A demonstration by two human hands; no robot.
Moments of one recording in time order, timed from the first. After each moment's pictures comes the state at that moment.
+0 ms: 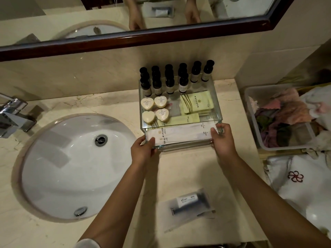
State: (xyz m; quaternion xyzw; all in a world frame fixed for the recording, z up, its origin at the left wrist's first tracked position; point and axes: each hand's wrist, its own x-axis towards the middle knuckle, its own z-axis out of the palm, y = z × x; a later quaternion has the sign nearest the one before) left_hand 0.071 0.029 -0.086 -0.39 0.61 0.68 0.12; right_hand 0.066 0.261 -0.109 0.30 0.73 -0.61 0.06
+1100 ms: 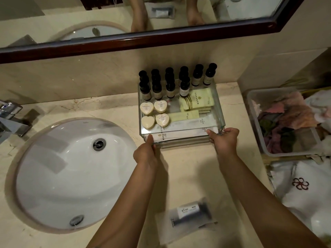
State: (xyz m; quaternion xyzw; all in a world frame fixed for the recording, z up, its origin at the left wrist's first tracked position) left_hand 0.042 0.049 -0.088 -0.59 0.40 0.70 0.05; right_hand 0.041 0.263 -0.128 0.41 0.70 -0.59 0.04
